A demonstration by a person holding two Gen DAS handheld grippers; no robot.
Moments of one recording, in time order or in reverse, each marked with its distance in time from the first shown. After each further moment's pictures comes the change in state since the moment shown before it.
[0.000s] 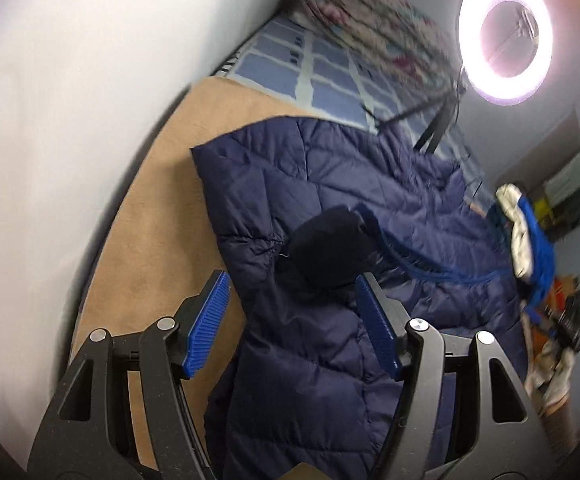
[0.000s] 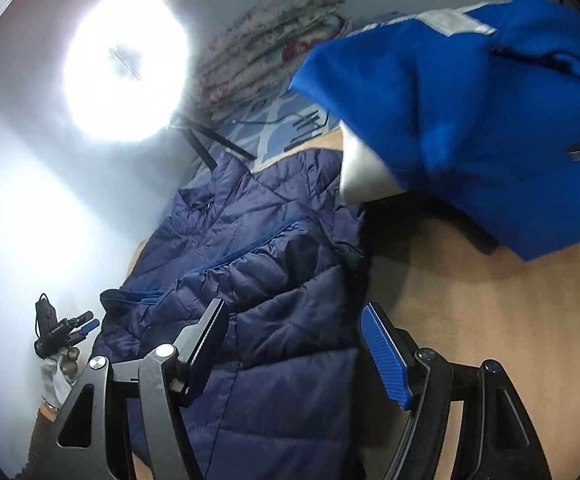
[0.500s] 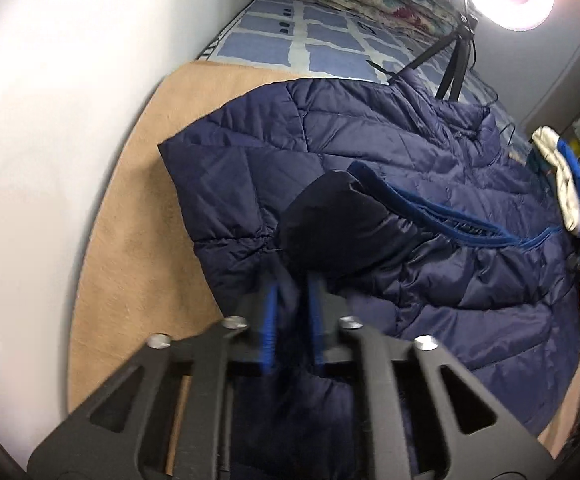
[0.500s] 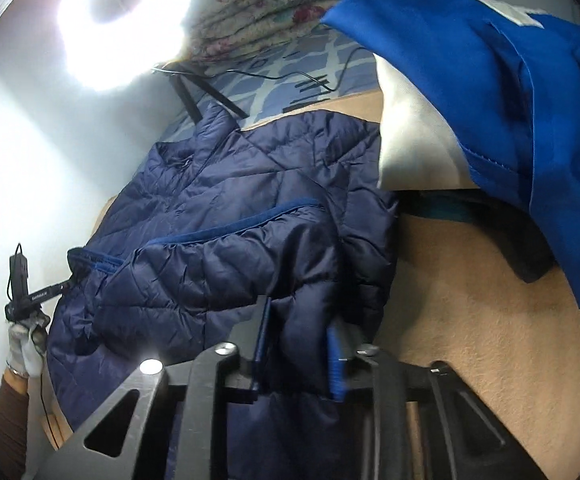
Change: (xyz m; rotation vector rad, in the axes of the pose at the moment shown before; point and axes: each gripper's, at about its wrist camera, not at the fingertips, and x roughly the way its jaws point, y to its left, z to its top) left arm 0.045 -0.030 -0.004 0.161 0.069 0.163; right arm 0.046 0.013 0.004 -0.140 0.112 -0.106
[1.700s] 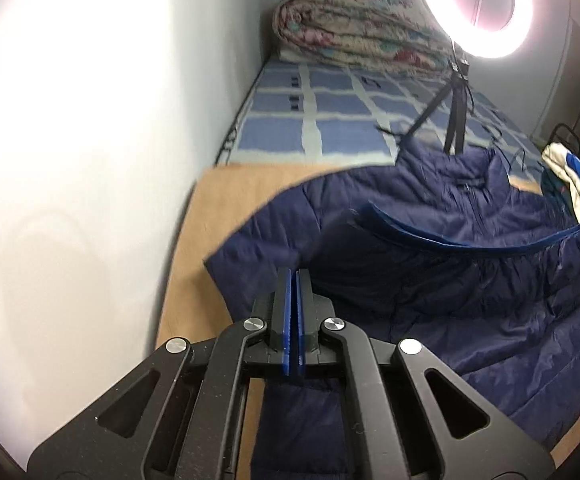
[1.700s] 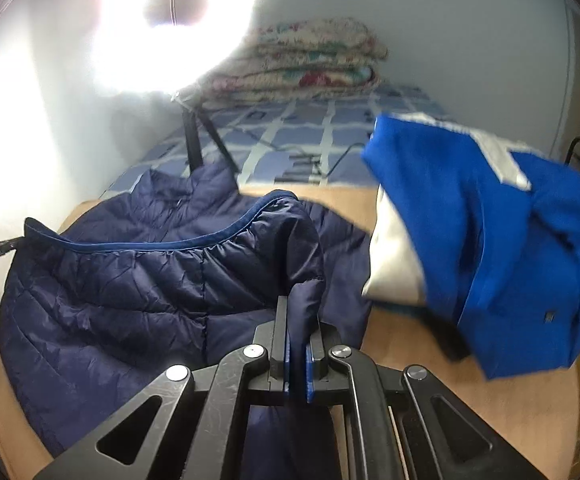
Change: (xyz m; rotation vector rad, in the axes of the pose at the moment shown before) left arm -0.046 -0.013 0.050 0.100 -0.210 0.142; right arm -0.048 0.052 0.023 -0.215 -0.200 -0.261
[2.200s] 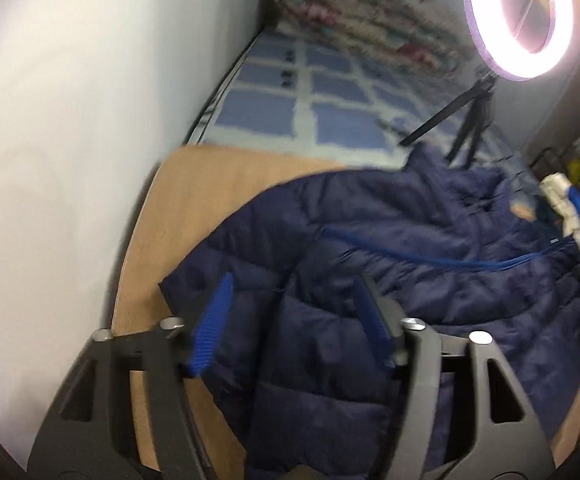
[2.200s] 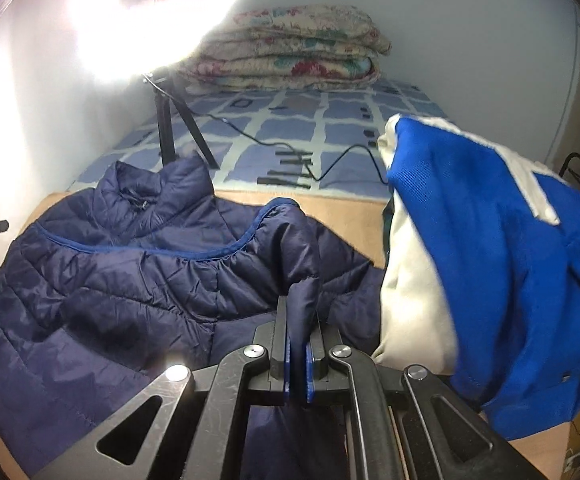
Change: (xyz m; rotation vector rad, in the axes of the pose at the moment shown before) left arm 0.073 0.015 0.016 -0.105 0.118 -0.128; right arm 0.066 0.005 0.025 -0.028 0.060 -0.068
